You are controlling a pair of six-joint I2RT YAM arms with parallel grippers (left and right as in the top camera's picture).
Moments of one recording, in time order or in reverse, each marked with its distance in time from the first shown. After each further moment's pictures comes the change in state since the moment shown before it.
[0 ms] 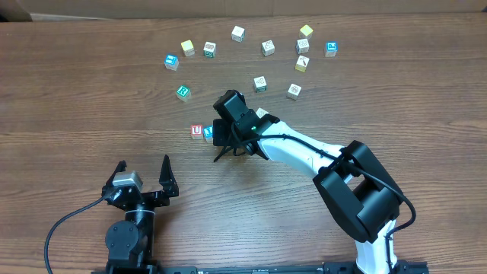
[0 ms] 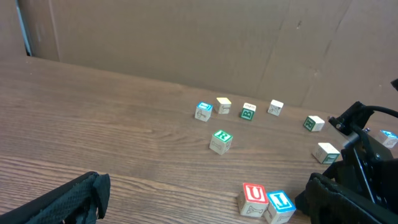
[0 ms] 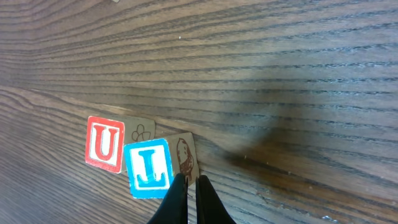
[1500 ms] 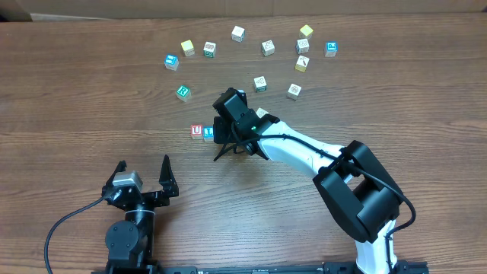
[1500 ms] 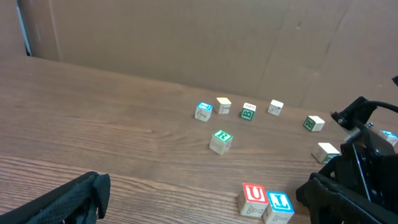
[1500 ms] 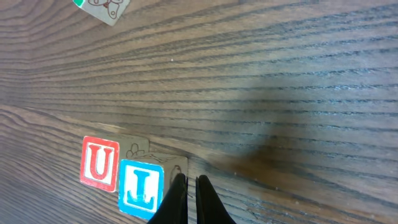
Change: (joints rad) left arm 0.000 0.000 0.000 0.000 0.000 0.000; right arm 0.000 0.000 0.000 0.028 0.060 0.005
